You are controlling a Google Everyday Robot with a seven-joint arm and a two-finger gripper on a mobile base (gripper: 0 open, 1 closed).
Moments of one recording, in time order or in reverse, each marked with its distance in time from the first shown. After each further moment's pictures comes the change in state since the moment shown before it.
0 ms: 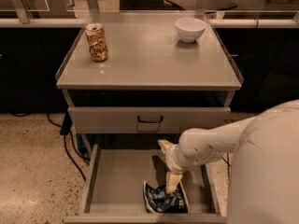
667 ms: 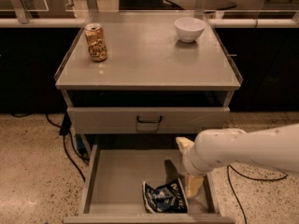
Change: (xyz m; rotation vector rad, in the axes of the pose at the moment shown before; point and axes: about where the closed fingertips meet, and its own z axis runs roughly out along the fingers) arm 0.022 0.019 -0.101 0.027 0.168 0.015
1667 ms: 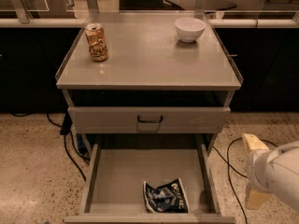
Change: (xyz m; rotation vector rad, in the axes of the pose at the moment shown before) arm 0.120 0.049 -0.169 0.168 0.320 0.210
